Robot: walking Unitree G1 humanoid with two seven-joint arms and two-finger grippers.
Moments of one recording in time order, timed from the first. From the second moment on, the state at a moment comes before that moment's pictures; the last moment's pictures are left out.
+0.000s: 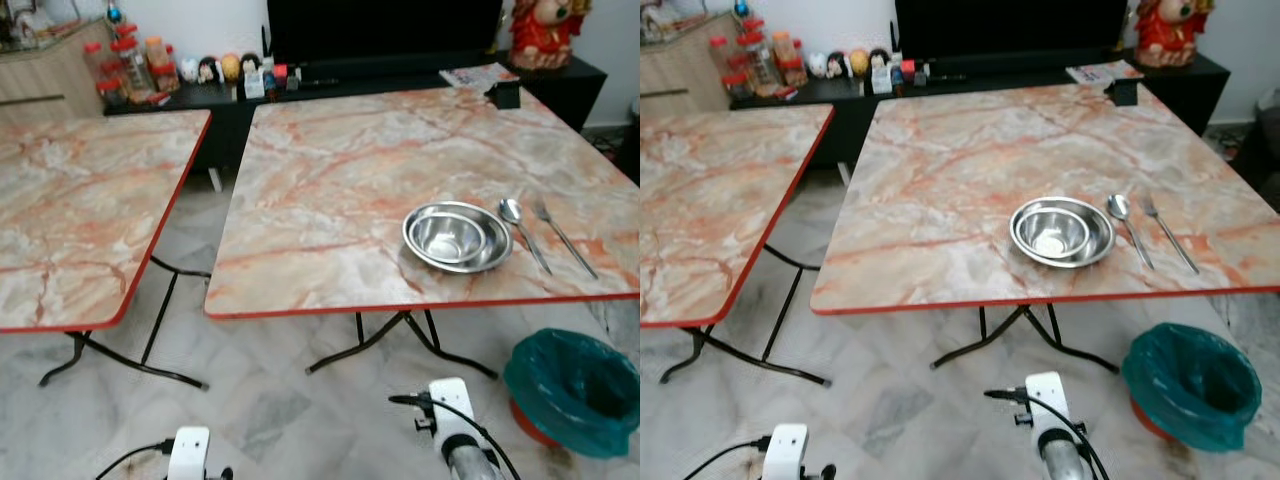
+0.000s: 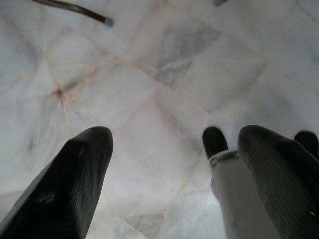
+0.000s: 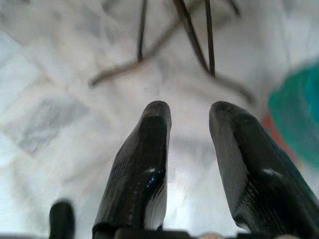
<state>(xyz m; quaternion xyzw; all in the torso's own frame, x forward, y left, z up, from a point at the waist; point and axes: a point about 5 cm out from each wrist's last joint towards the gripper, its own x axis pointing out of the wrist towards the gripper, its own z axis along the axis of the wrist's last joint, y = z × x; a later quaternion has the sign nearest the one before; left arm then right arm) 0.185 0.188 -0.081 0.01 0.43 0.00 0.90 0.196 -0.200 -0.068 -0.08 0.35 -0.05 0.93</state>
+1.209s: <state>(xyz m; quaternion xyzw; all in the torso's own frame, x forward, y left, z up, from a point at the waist) 0.175 0.208 -0.083 0.03 0.44 0.01 0.90 0.176 -0.187 -0.086 -0.01 0.44 -0.08 0.89</state>
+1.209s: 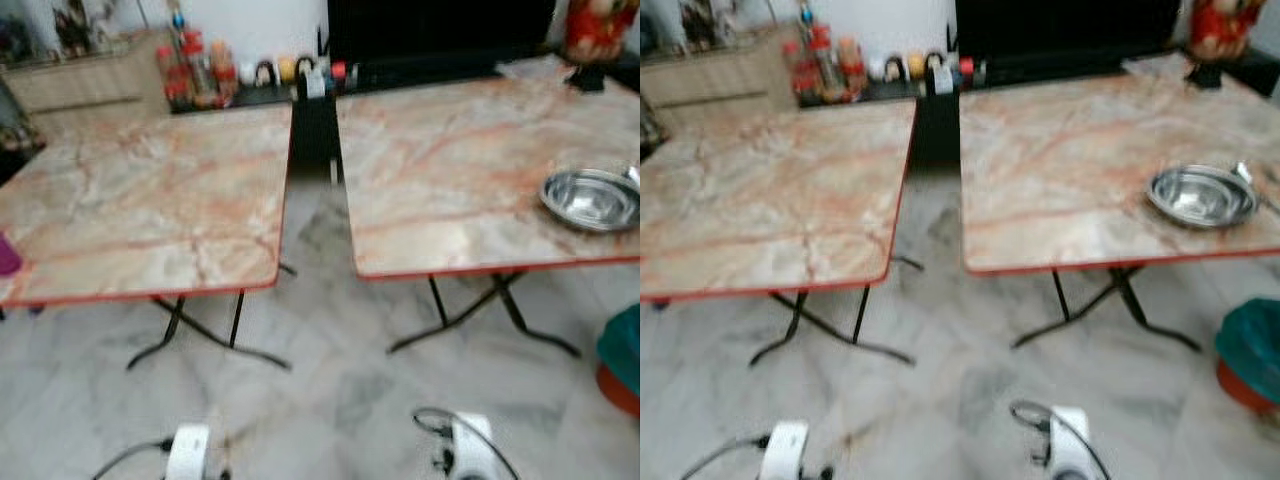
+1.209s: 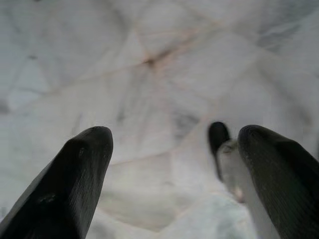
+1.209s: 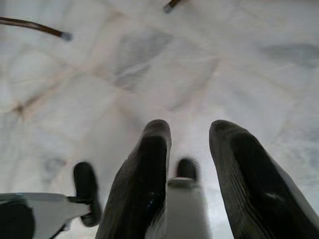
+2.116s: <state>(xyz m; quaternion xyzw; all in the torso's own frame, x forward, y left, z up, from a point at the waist) 0.179 0.208 -0.081 0.03 0.44 0.01 0.90 0.179 -0.184 -0.085 0.00 0.44 -0.08 0.90</state>
